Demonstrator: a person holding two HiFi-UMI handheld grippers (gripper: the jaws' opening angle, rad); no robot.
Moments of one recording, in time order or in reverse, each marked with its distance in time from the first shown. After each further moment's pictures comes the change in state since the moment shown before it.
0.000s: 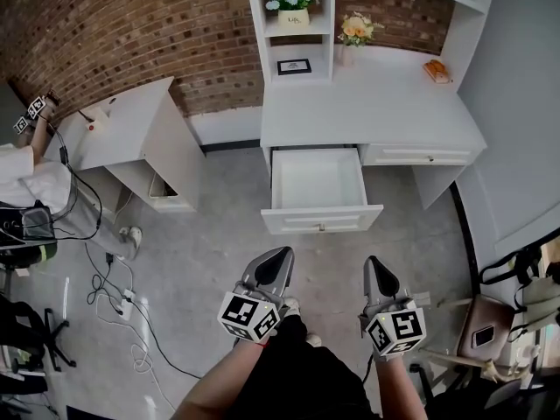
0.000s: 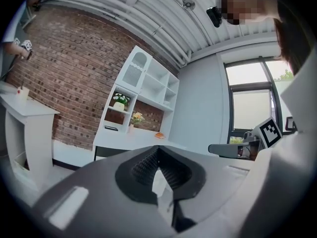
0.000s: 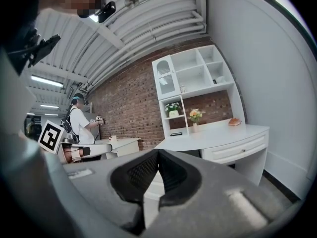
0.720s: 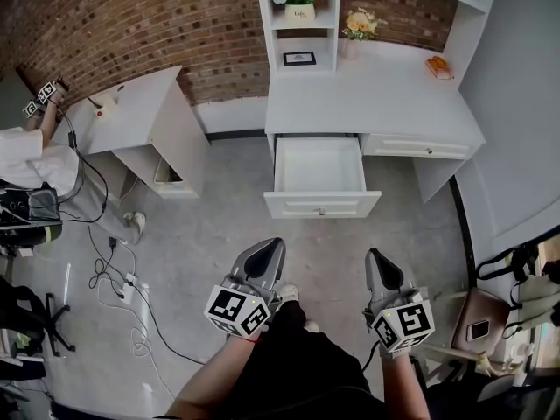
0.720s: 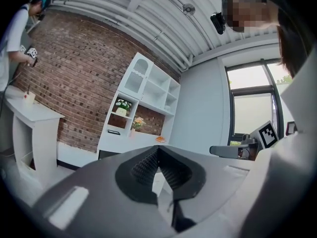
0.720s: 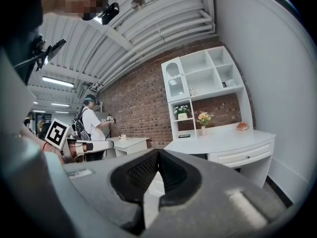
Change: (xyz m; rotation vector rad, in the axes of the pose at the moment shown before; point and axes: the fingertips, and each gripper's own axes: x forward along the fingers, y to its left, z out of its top) left arm -0.047 -0.028 0.037 -0.012 -0.031 0.038; right arm -0.042 0.024 0.036 -0.051 0.012 0.099
